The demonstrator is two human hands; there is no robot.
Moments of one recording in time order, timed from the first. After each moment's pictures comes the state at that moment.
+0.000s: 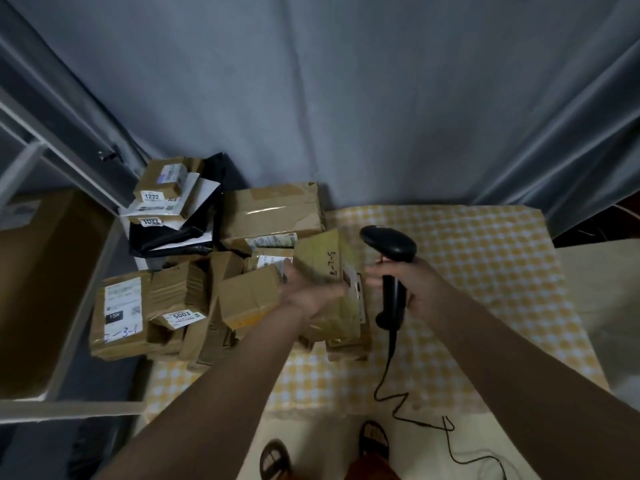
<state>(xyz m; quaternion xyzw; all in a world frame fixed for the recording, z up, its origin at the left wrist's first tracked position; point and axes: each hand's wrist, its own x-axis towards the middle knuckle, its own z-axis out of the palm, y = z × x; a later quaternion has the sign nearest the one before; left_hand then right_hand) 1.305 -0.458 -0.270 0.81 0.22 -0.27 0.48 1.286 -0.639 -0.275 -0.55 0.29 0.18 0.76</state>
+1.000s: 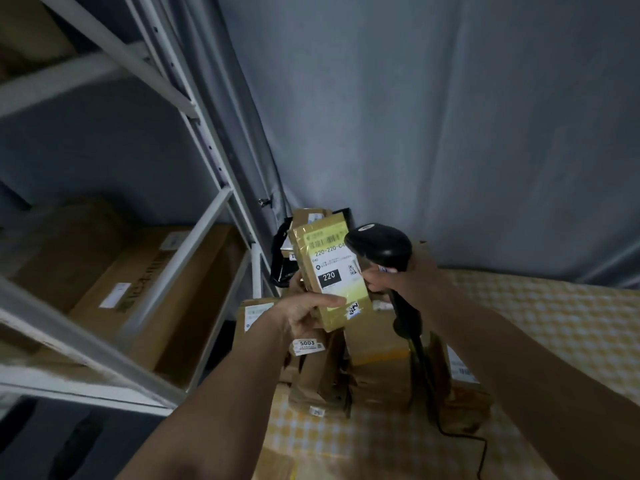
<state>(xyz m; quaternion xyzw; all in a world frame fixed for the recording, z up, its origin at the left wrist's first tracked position) 1.327 -0.207 -0.196 0.62 0.16 -0.24 0.73 1.296 -0.408 -0.137 -0.76 0.04 0.09 0.65</state>
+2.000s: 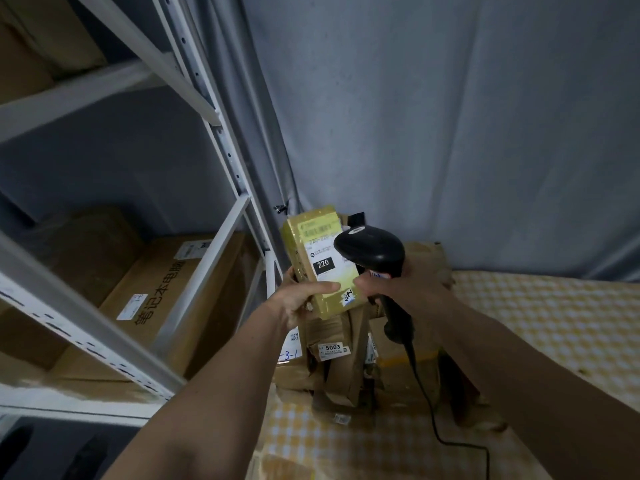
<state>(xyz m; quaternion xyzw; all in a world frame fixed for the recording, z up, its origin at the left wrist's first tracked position) 1.335 -0.143 -0.174 0.64 0.17 -0.20 0.72 1.275 -0.335 -0.125 -0.74 0.01 0.08 0.66</state>
